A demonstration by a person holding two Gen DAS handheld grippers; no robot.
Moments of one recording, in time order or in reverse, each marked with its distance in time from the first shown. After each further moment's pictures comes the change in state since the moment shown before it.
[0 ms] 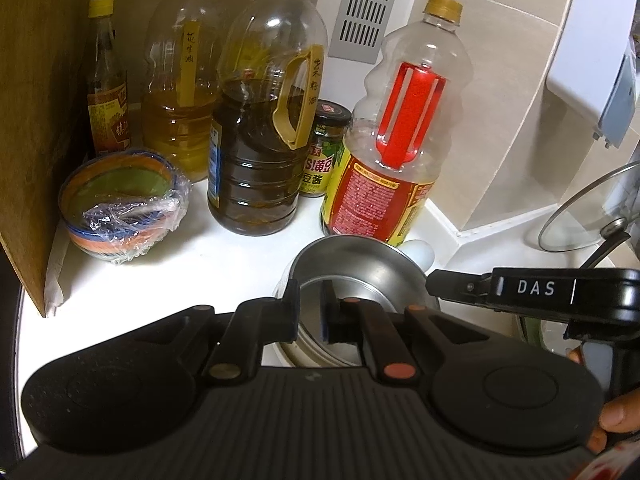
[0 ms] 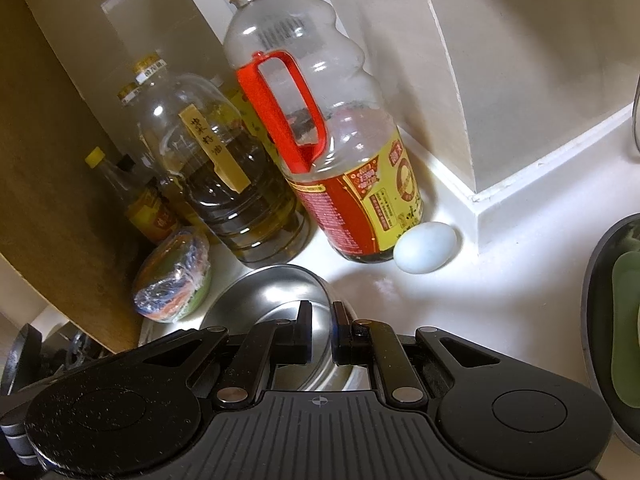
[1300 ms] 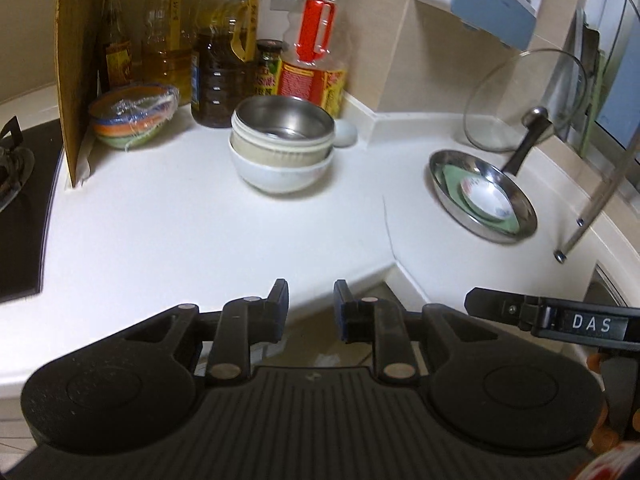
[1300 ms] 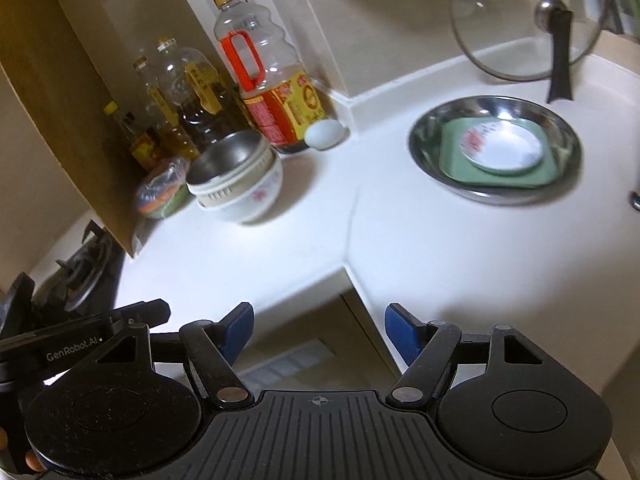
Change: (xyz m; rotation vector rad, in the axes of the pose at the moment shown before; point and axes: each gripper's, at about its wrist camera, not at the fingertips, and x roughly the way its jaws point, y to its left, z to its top) left arm -0.139 -0.049 -0.143 0.095 0.084 -0.043; right arm -0.183 -0.026 -0.179 0.033 -0.012 -0.138
